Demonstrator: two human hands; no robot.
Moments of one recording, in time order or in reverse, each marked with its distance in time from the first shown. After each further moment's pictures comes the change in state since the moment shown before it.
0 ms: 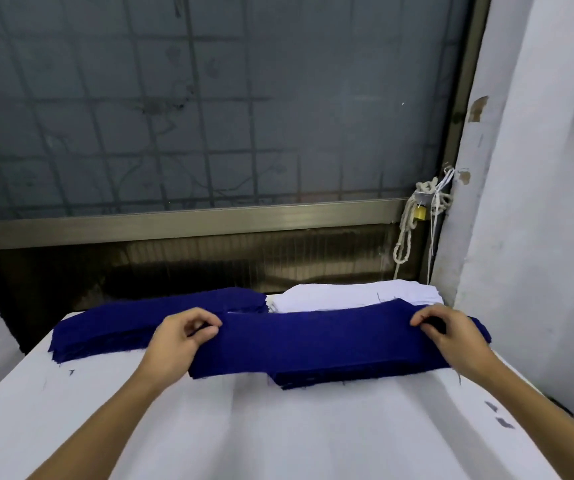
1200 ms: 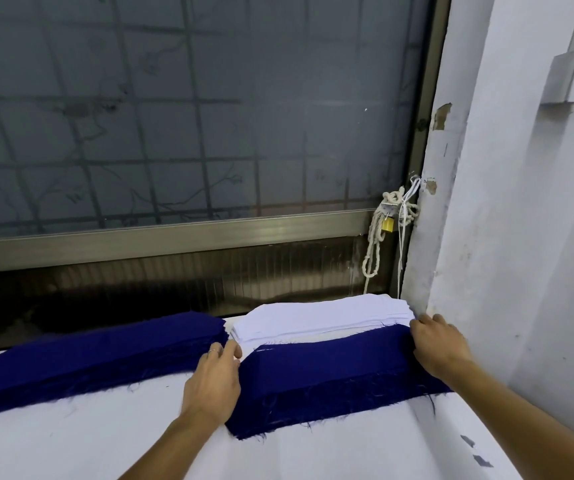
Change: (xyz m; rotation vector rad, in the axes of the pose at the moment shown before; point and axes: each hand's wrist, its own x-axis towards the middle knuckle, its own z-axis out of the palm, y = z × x) left_hand 0.052 0.011 0.157 0.576 -0.064 0.026; right_hand 0.070 0.069 -0.009 -1.058 -0.106 0.087
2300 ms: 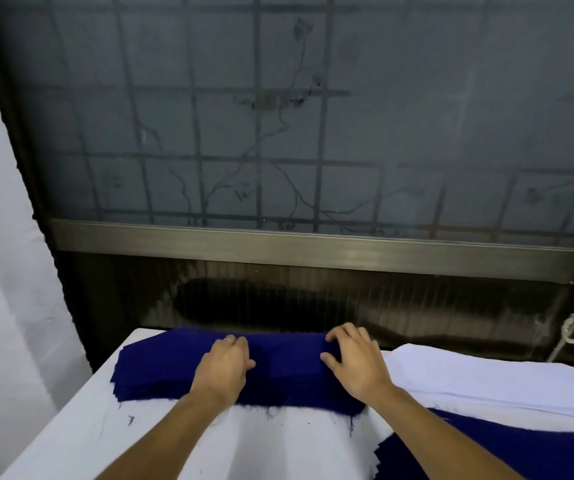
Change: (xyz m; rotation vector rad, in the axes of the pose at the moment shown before) left_hand 0.076 -0.236 -0.080 0.155 -0.011 -0.121; right_hand 0.071 -0.402 -0.047 0.648 0.049 -0.479
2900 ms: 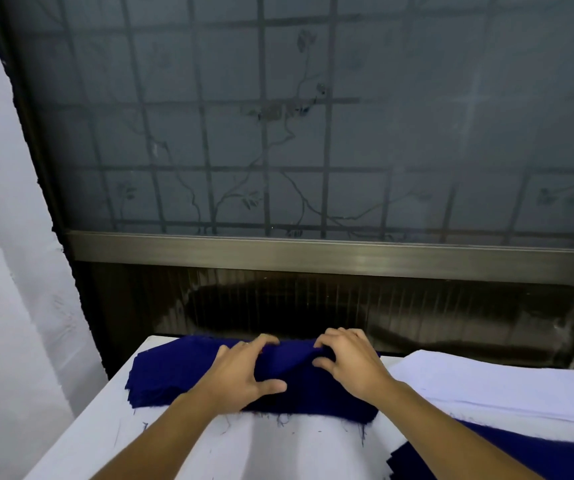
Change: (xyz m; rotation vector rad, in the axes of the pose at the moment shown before) left_hand -0.002 -0.013 -0.016 -0.195 -0.206 0.110; right_hand 0.015 -0.022 -0.008 0.061 -0.060 -0.254
